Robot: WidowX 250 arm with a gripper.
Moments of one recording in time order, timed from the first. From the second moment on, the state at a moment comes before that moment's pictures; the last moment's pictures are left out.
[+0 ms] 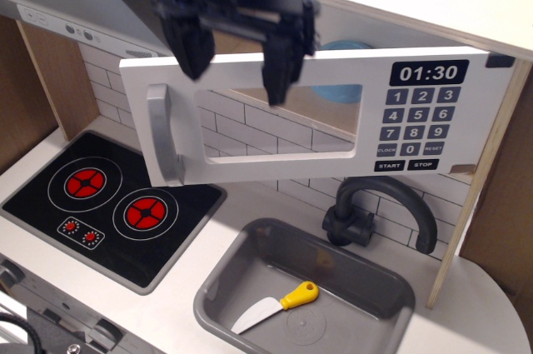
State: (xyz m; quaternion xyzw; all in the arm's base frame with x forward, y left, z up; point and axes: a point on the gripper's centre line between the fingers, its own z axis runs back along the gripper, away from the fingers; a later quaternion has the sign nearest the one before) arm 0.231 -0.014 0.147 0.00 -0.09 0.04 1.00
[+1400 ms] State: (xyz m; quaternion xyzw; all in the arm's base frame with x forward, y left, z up) arm 0.296 0.027 0.048 -0.04 -0.14 0.15 0.98
